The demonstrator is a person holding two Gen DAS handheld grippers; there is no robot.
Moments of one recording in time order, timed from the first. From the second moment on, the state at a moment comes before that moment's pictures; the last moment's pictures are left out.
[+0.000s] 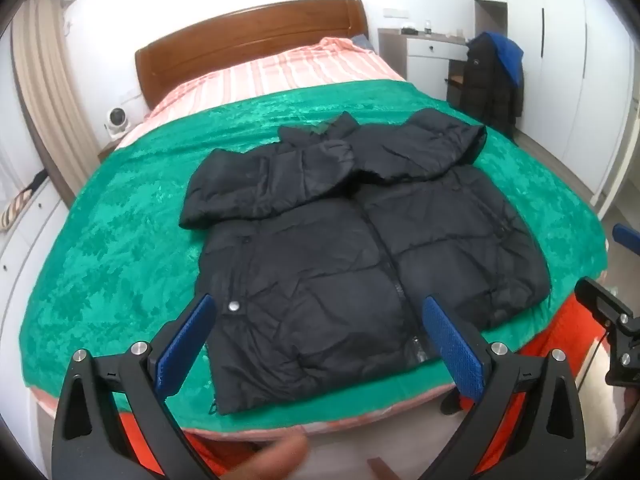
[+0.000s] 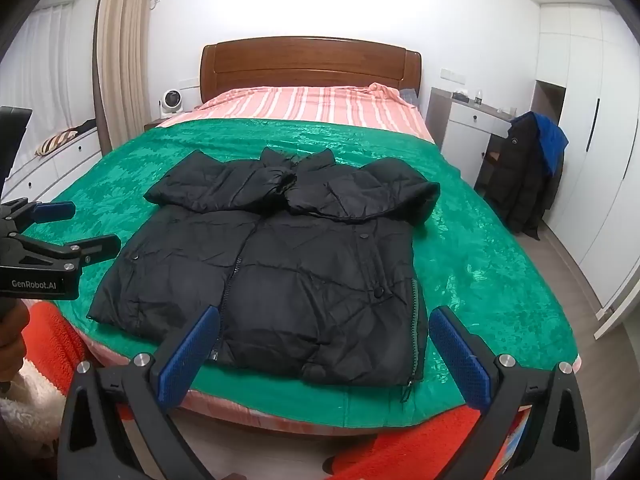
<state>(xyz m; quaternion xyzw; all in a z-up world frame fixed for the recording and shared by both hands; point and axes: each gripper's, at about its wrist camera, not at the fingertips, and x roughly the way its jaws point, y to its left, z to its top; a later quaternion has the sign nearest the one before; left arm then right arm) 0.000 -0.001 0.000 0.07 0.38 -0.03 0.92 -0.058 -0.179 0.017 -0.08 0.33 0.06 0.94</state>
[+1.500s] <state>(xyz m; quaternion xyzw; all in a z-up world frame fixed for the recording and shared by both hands) -0.004 -0.002 0.001 0.09 0.36 -0.02 0.93 -0.058 -0.175 0.013 -0.07 0.34 0.06 0.94</state>
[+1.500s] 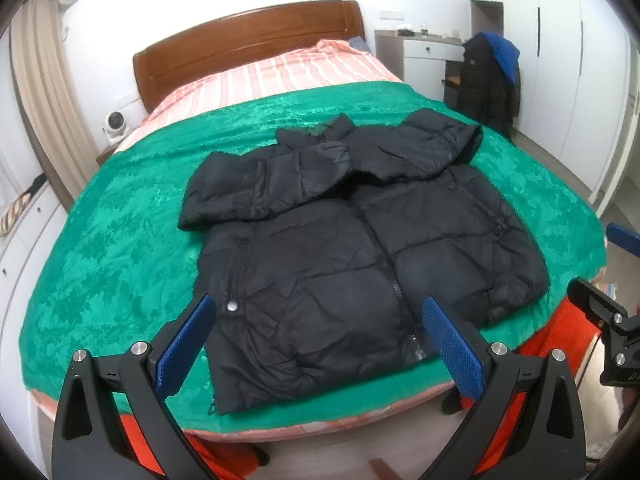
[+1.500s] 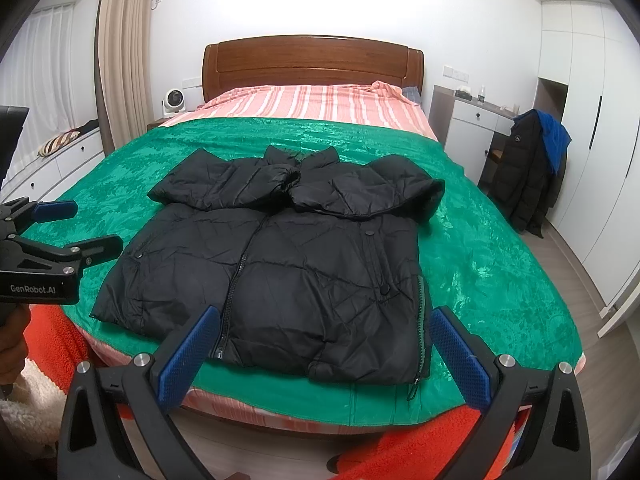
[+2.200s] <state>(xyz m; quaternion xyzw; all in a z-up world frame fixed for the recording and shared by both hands) -0.003 -0.001 -0.001 0.08 0.37 -0.03 0.92 -0.059 -0.175 0.011 -0.07 0.33 0.06 0.94</state>
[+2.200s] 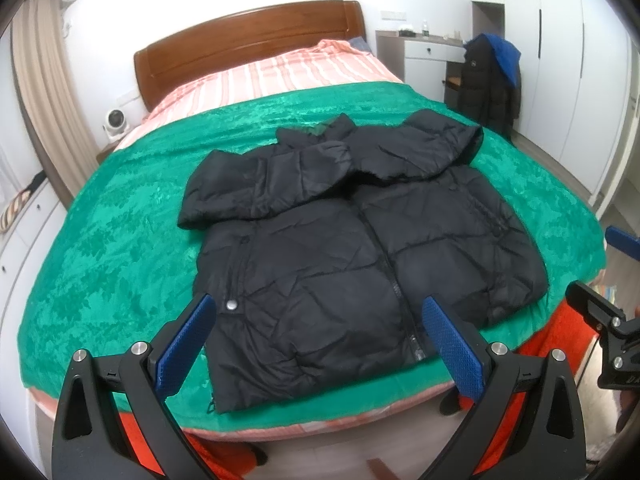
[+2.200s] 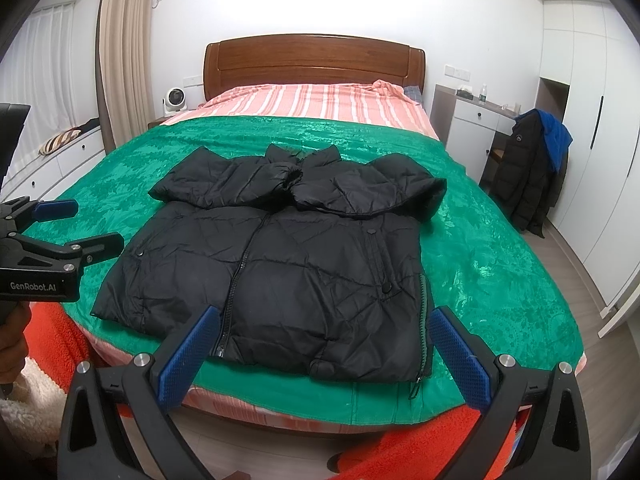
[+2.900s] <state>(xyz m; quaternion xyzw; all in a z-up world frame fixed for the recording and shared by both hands) -0.005 -0.001 0.000 0.08 0.38 -0.02 0.92 -0.058 -0.174 0.011 -0.07 0.34 0.07 0.94</state>
